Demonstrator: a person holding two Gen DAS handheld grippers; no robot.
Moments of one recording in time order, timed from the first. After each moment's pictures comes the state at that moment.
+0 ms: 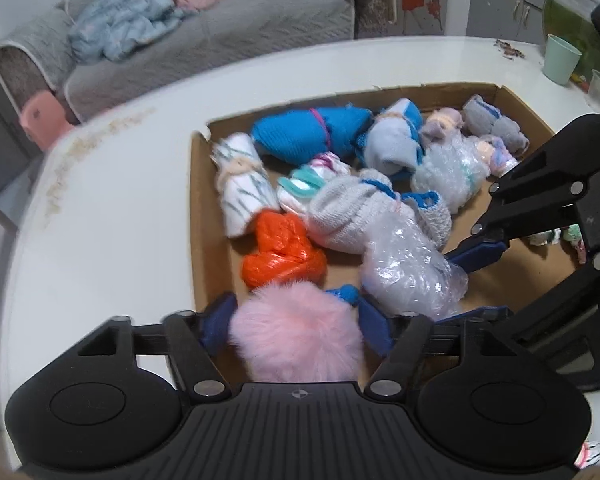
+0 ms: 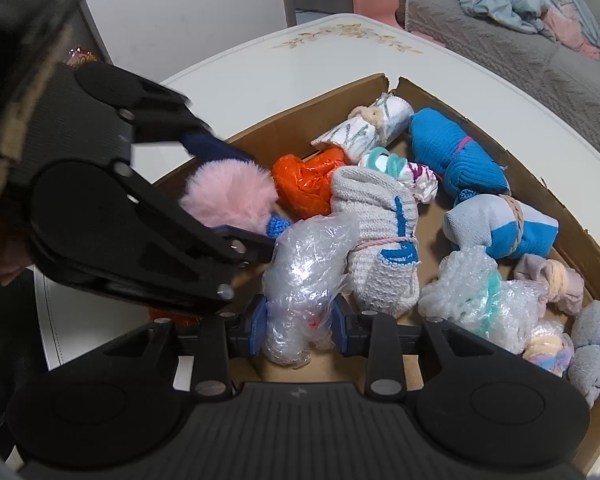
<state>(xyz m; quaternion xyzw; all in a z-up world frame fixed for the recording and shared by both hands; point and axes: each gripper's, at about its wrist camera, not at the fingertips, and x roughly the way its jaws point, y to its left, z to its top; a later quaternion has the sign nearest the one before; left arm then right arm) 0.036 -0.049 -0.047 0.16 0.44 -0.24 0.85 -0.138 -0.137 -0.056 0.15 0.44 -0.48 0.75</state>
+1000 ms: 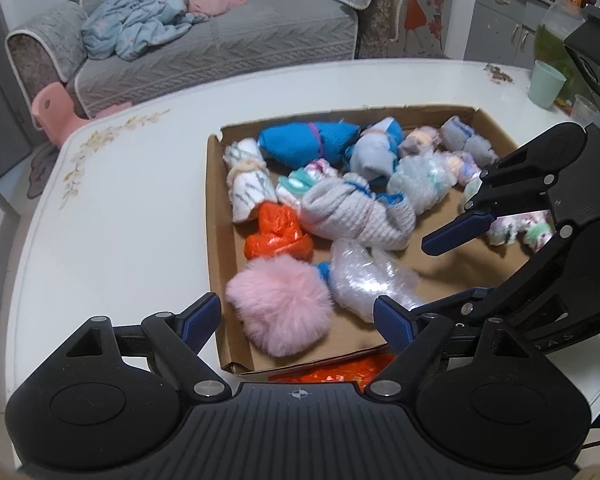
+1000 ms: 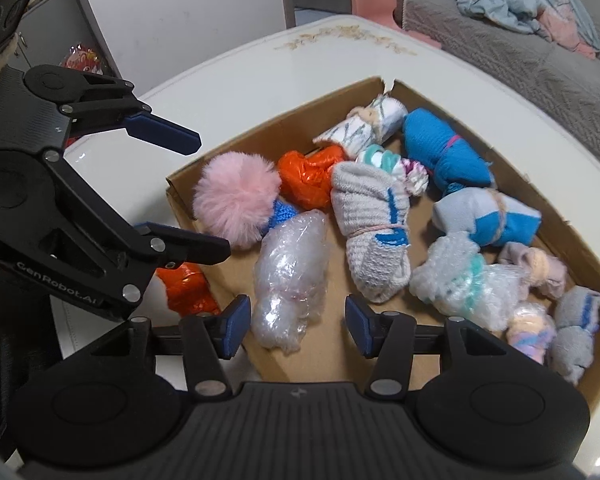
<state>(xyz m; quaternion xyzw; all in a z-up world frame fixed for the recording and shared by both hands) 0.003 -0.029 -0.015 0.13 0.44 -0.24 0.85 -0.137 -0.119 -0.041 0.14 0.44 -0.48 0.74</state>
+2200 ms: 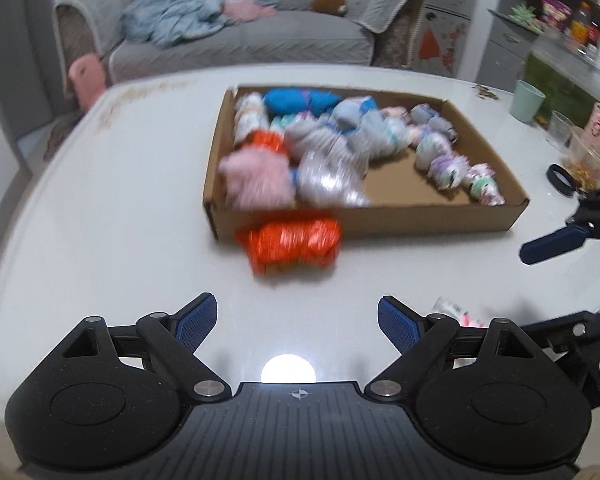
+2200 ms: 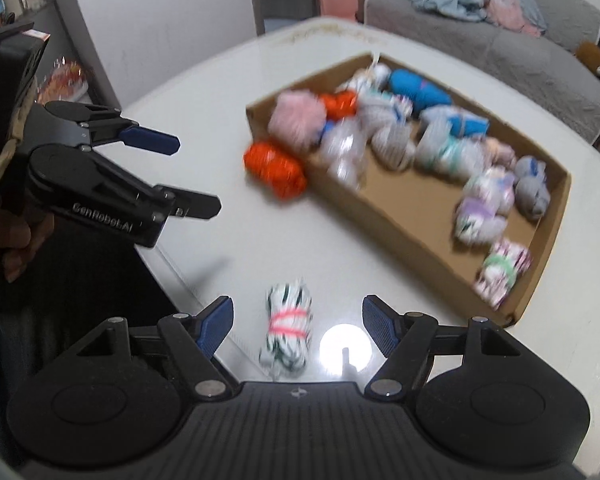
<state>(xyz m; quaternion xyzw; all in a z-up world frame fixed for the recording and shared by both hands) -0.115 0.008 -0.035 0.05 0.44 -0.21 0.87 -0.137 0.017 -0.061 0.14 0.43 -0.53 0.72</state>
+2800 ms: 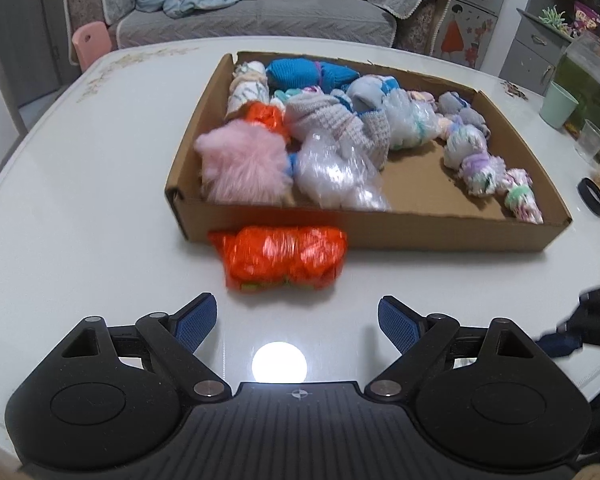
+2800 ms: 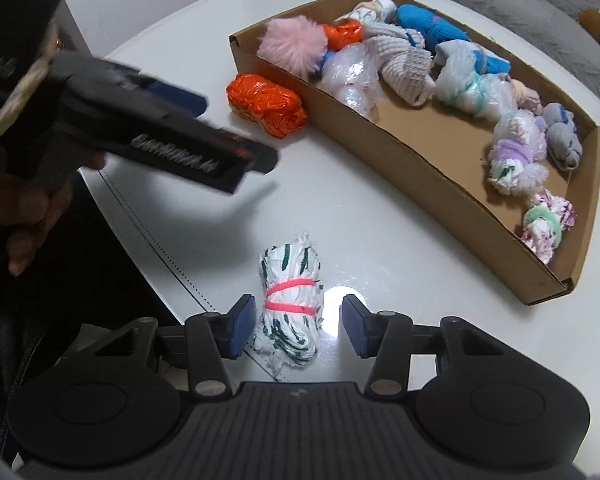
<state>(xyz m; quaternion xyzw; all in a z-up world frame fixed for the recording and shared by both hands) -0.074 -0.025 -0.063 0.03 0.46 -0.19 0.87 -0.132 -0.002 -0.108 0.18 0.47 -0.53 0.68</state>
